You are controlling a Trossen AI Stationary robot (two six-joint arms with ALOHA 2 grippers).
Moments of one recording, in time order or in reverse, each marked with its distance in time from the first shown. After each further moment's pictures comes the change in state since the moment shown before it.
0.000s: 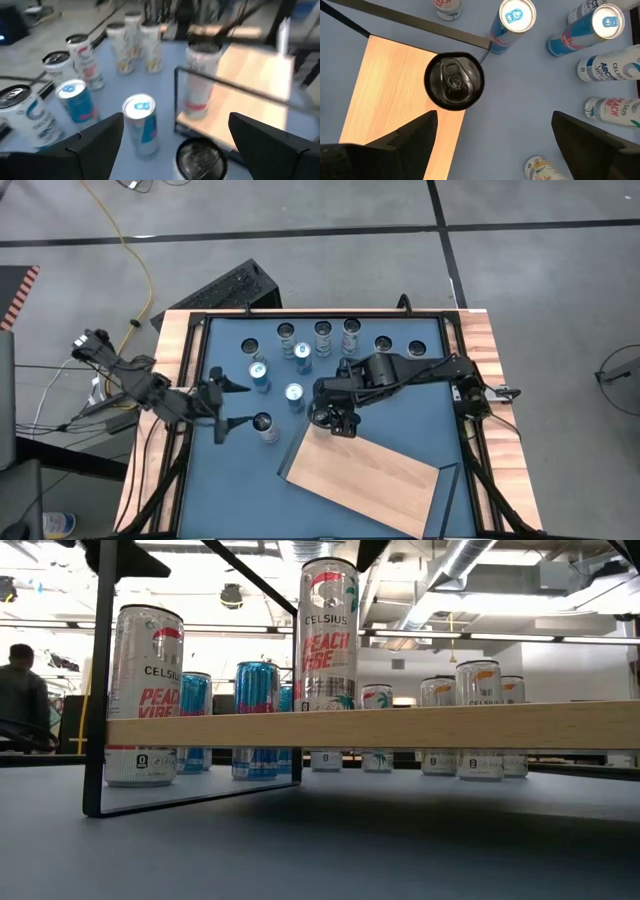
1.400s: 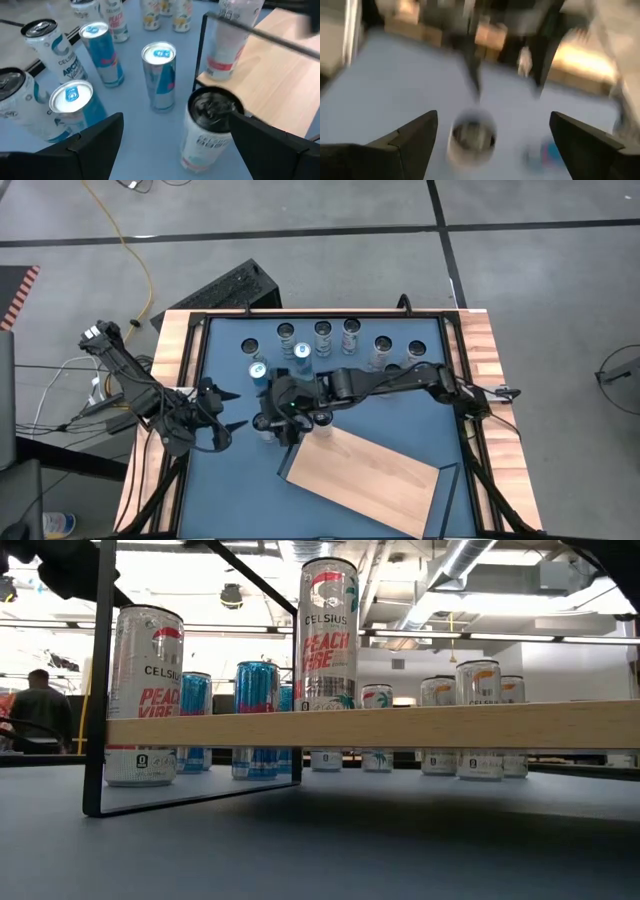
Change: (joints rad) left arm -0.199 0.133 0.061 -0.385 -0.194 -0.520; right arm -0.044 0.209 0.002 0.843 -0.093 -0.476
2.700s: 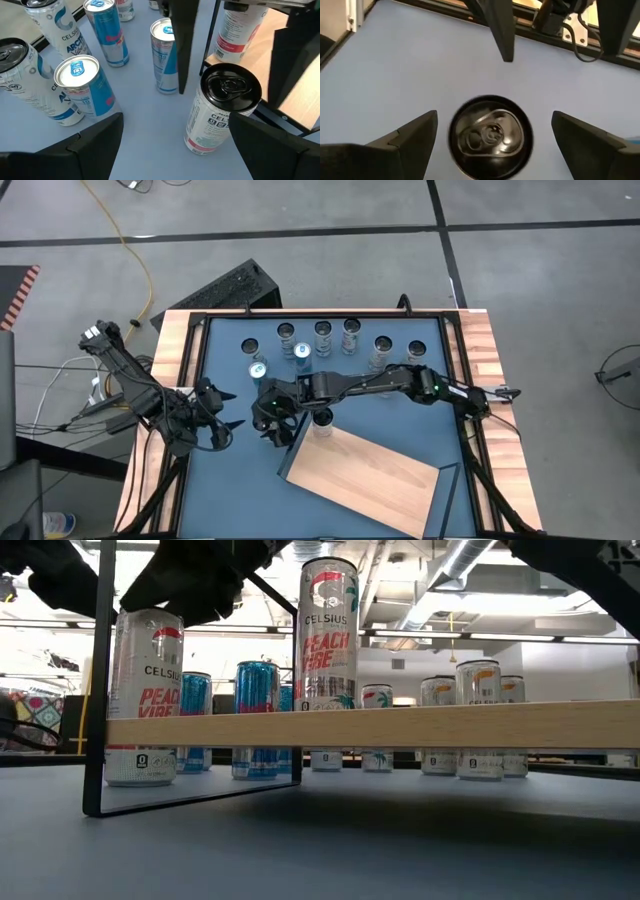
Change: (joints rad) left arm 0.000 0.000 0.000 -0.102 0.053 -0.119; right arm -0.058 0.153 -0.004 0.035 -0.206 0.008
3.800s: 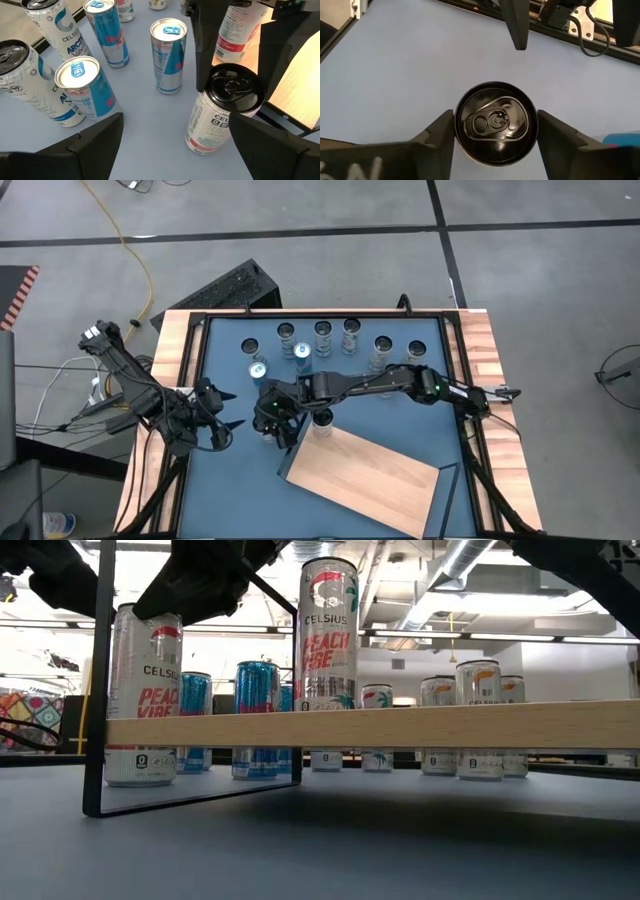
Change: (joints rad) left arm 0.000 0.000 0.000 0.000 -0.001 0.010; right arm 0.001 -0.003 0.002 -0.067 0.040 -0.054
